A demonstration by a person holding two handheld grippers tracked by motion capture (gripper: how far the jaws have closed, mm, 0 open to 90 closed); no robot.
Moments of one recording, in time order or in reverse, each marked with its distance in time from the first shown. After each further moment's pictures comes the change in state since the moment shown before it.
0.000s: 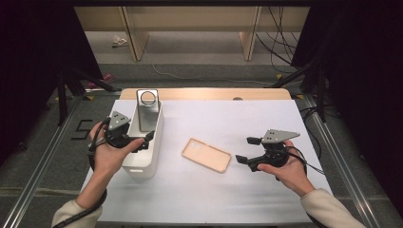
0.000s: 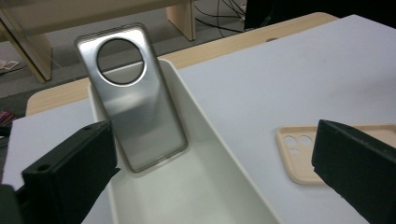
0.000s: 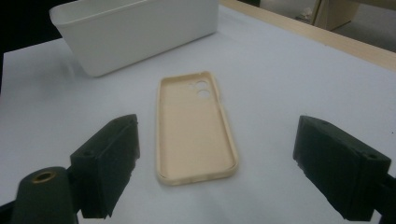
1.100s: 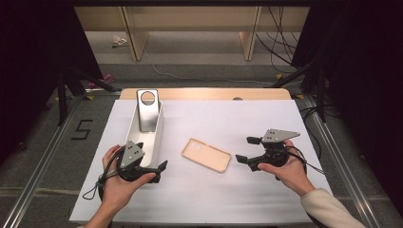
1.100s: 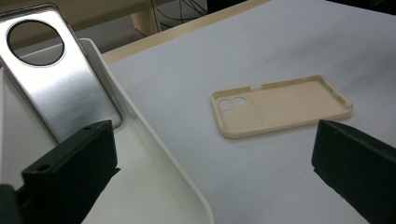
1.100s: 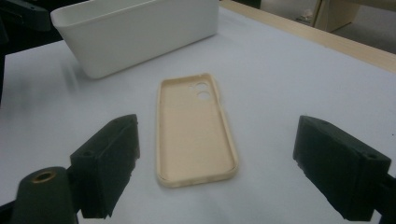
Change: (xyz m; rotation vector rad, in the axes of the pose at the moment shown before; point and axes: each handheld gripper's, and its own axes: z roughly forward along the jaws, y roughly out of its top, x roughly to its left) left arm -0.050 -0.049 -0.018 -0.028 -0.097 0.111; right arm -0.001 0.001 0.000 -0.005 0.002 0.002
